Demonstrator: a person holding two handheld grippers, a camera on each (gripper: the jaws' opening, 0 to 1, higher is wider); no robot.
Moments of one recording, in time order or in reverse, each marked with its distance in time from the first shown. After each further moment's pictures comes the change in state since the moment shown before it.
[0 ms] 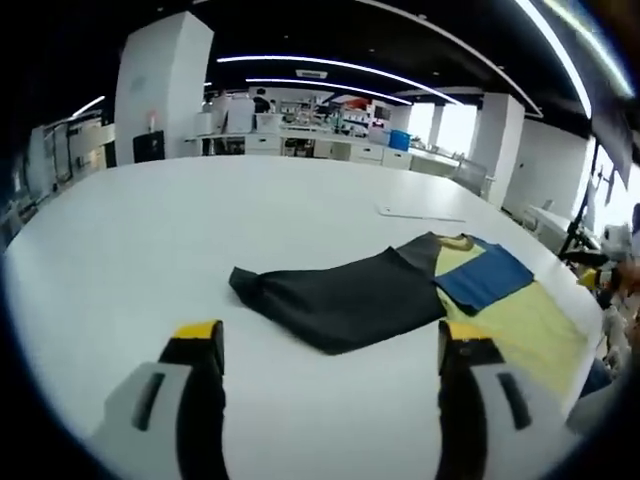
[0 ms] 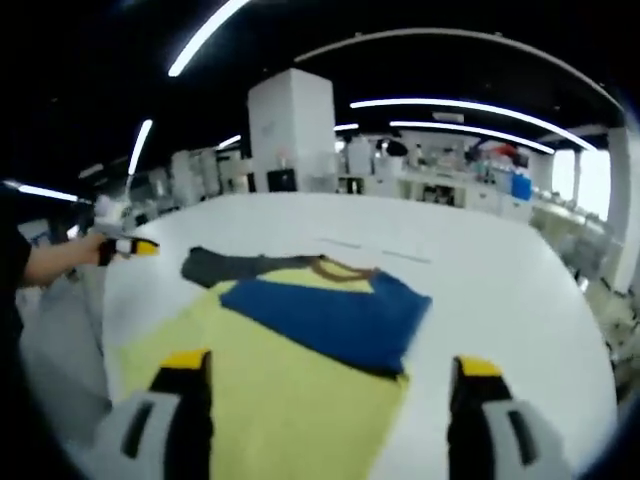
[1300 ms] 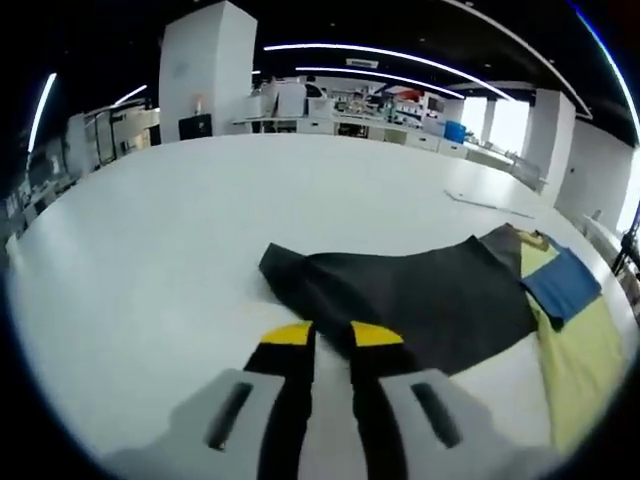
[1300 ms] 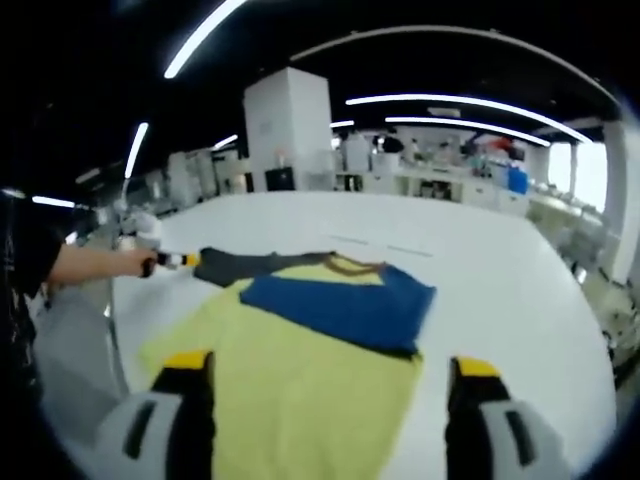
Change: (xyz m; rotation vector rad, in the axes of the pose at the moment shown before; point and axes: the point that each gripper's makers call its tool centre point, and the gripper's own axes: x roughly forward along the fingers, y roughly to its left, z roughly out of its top) left arm 0.065 0.041 -0.032 -0.083 0.049 0.201; right arm -0.019 0.017 -0.004 0.036 0.016 -0.020
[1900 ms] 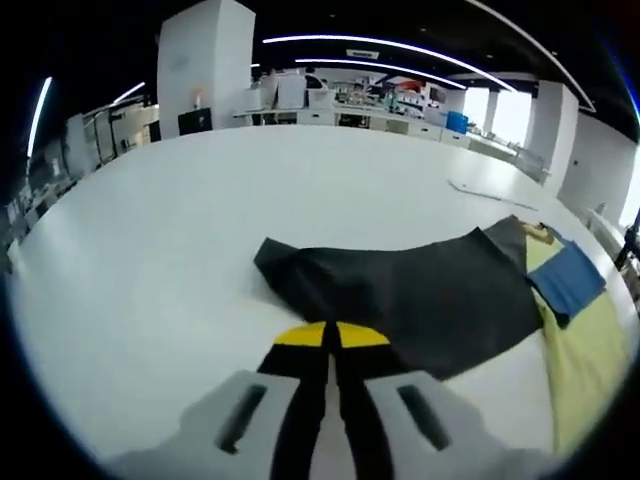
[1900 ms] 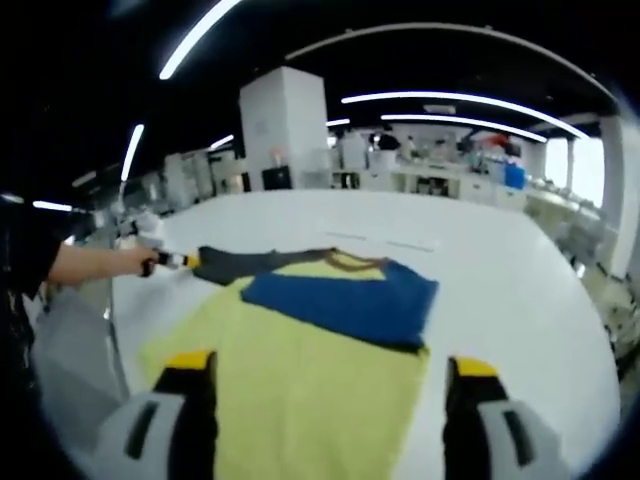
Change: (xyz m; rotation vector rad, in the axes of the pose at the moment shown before) left arm 0.016 0.012 0.000 0.038 0.035 0.015; right arm 0.002 0.008 -0.005 0.014 0.006 -0.004
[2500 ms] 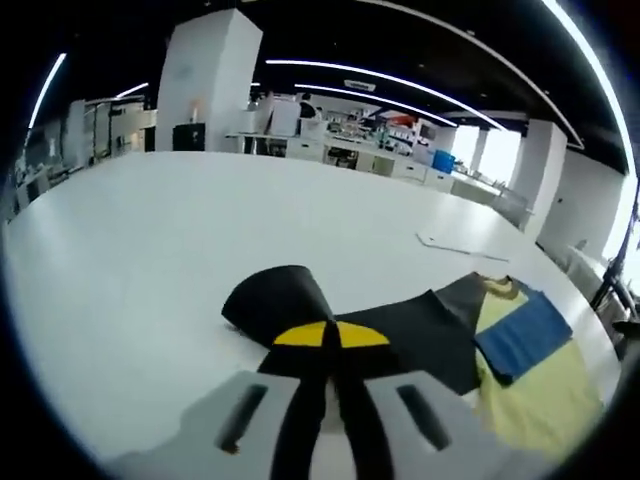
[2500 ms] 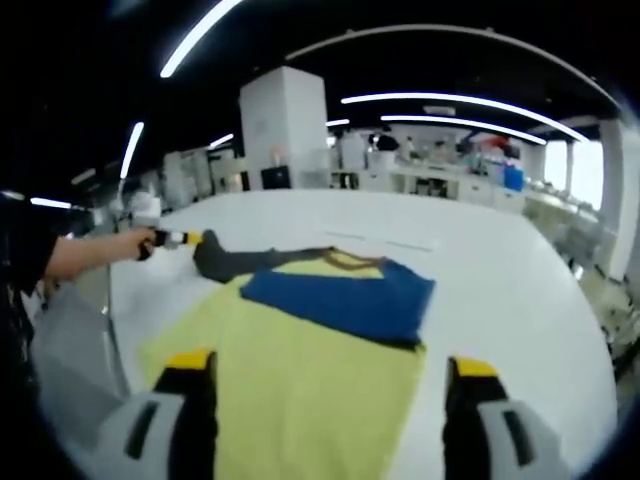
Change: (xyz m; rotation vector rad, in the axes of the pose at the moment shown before) left arm -0.034 -0.058 0.059 -0.115 -0.153 -0.099; right arm -0.005 0.001 -0.003 -0.007 0.002 -0.010
